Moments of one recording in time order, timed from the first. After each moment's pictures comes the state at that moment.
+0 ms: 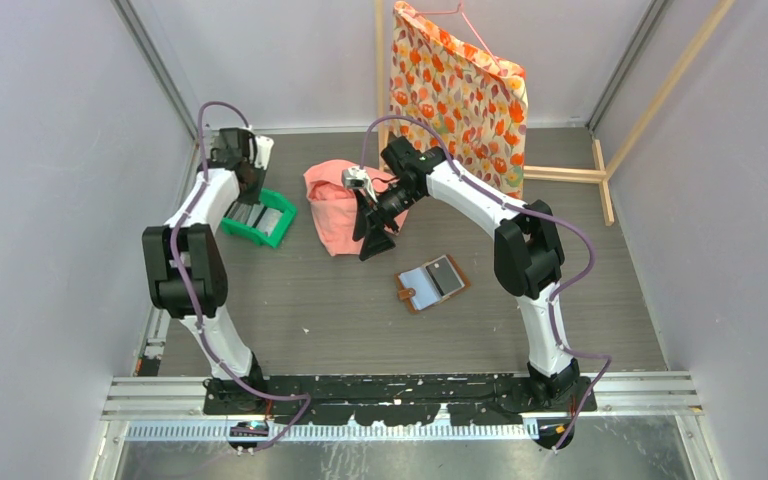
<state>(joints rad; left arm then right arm) 0.03 1.83 1.45 -0.58 -0.12 0.34 0.63 2.15 1.91 -0.97 -1.16 -0.77</state>
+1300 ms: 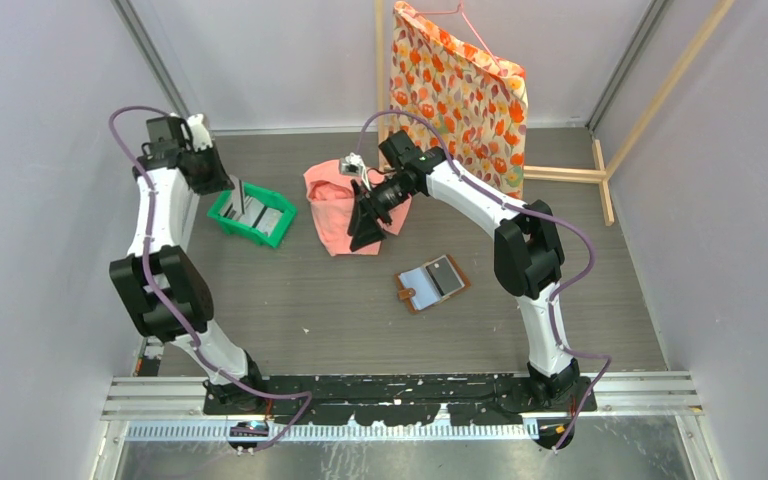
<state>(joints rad) 0.26 1.71 1.57 -0.72 0.28 -0.01 0.63 2.15 1.91 -0.82 -1.17 -0.50</state>
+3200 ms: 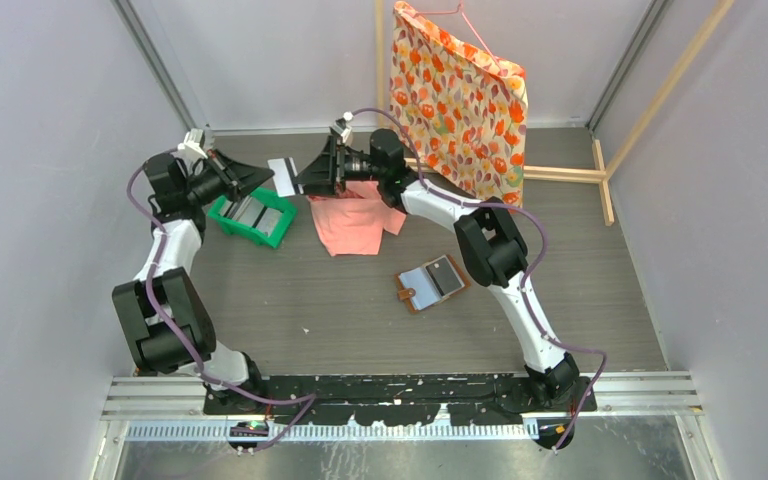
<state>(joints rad) 0.33 1.51 1.01 0.26 1.09 -0.99 0.66 2.43 1.96 0.56 -0.92 1.27</state>
